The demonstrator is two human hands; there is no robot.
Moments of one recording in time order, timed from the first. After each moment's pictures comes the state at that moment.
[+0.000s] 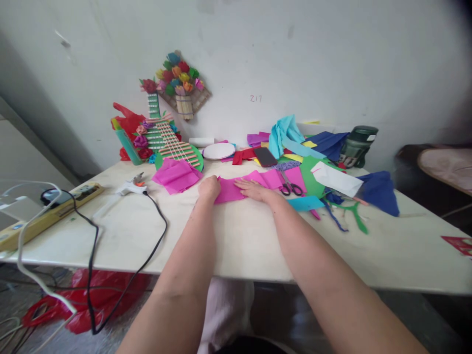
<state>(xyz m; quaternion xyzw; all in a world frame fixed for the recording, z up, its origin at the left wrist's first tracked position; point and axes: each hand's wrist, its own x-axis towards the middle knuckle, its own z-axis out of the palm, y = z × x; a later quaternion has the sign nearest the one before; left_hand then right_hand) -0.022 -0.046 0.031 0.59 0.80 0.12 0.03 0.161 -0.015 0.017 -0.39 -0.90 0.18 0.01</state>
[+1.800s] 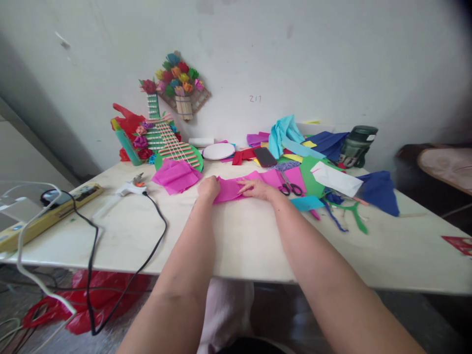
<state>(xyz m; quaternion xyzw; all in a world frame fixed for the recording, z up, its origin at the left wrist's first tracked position) -0.025 -0.042 0.028 0.60 0.79 0.13 0.02 0.179 -0.005 0.006 -0.32 -0.85 0.36 0.21</state>
